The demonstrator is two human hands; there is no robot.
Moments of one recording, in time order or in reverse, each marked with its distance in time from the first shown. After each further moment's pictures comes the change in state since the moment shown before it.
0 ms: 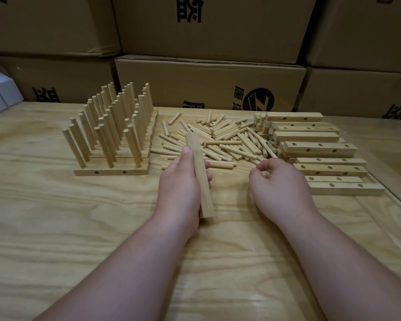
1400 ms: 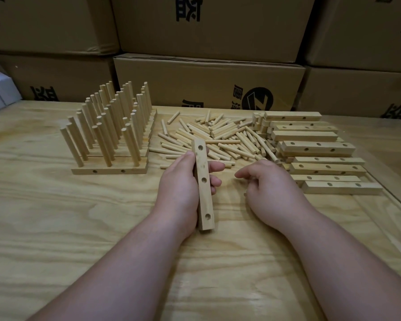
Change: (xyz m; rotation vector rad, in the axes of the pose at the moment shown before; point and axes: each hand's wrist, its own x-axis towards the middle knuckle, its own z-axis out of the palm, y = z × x) left_hand 0.002 -0.002 -0.005 0.001 -0.187 -0.031; right_hand -0.004 0.002 -0.002 -0.075 -0.174 -0.303
